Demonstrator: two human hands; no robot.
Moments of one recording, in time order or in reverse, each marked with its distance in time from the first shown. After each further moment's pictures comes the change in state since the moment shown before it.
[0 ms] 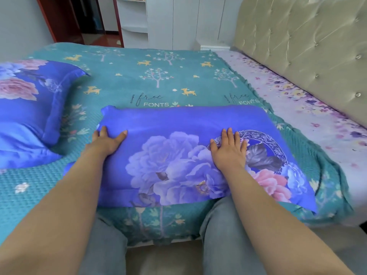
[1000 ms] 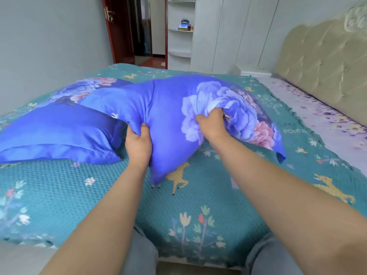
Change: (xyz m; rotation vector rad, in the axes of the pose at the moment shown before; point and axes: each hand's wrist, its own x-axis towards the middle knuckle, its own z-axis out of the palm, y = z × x) left_hand -0.063 -0.007 -0.060 -1.002 0.636 0.212; right_hand 0.006 -0.230 -0.074 0.968 0.099 -0.202
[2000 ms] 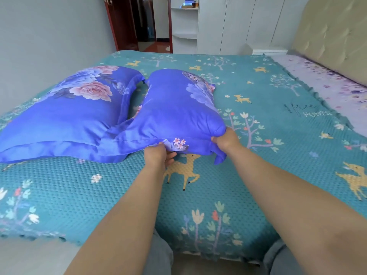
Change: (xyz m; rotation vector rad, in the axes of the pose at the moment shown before) left_hand -0.003 -0.061 0.032 -0.094 -0.303 -0.693; right_hand 0.023 0.128 0.027 -0.111 -0.227 0.215
